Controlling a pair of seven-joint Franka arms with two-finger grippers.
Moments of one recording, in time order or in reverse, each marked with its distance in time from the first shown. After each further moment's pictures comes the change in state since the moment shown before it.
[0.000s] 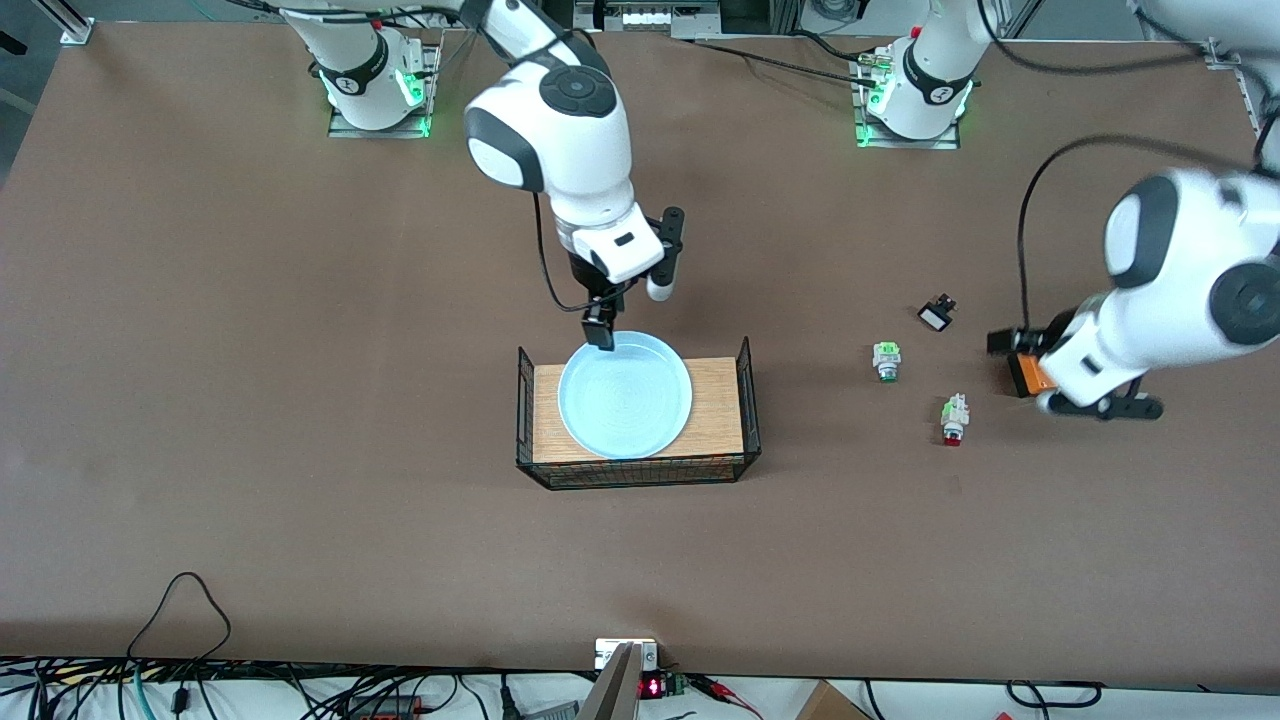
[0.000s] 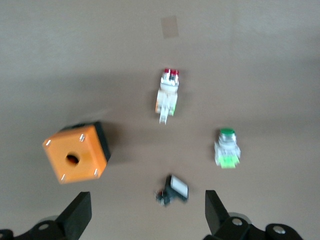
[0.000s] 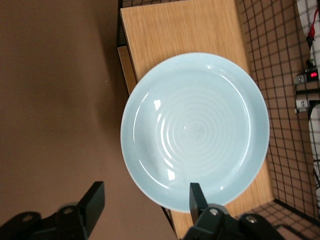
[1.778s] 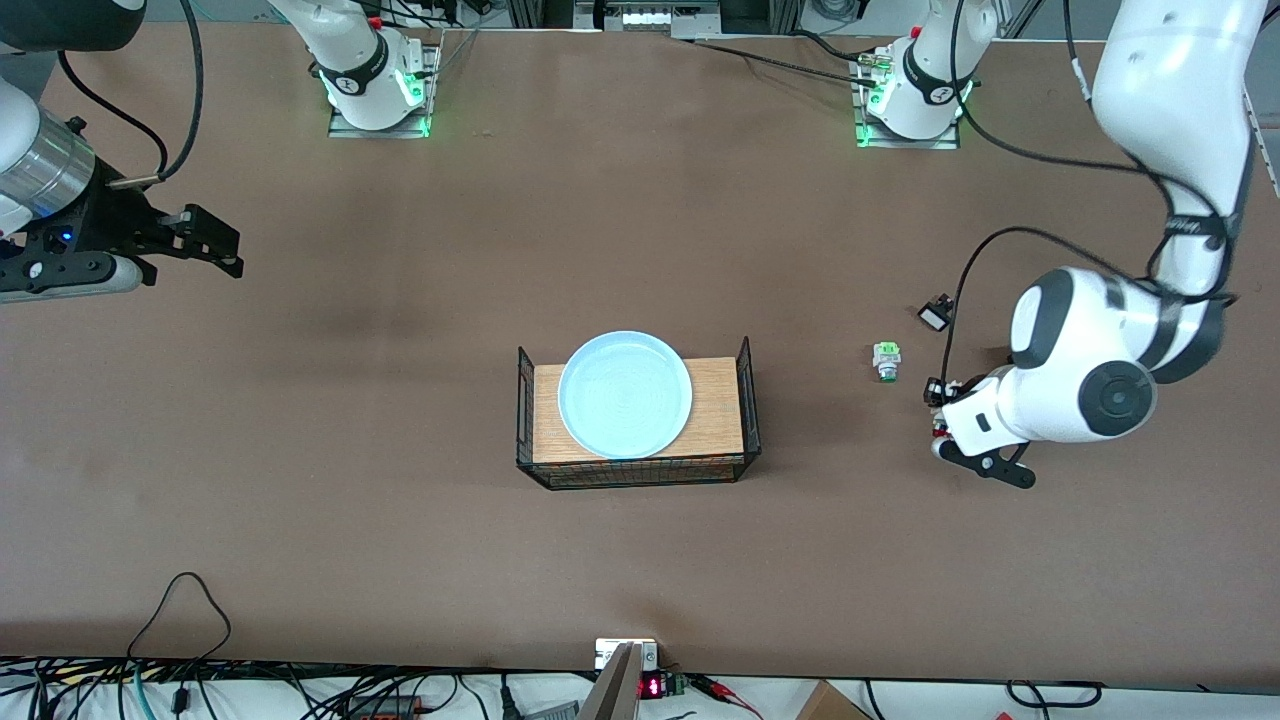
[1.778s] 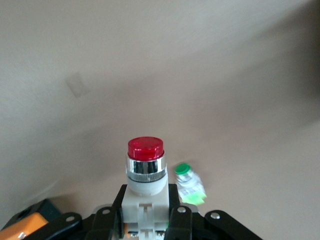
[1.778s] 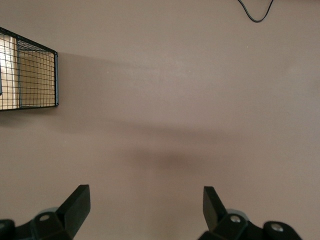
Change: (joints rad) left arm -0.011 0.193 -0.166 0.283 0.027 -0.119 0.169; right arm -0.685 -0.412 -0.017 -0.055 0.367 -0.498 0.419
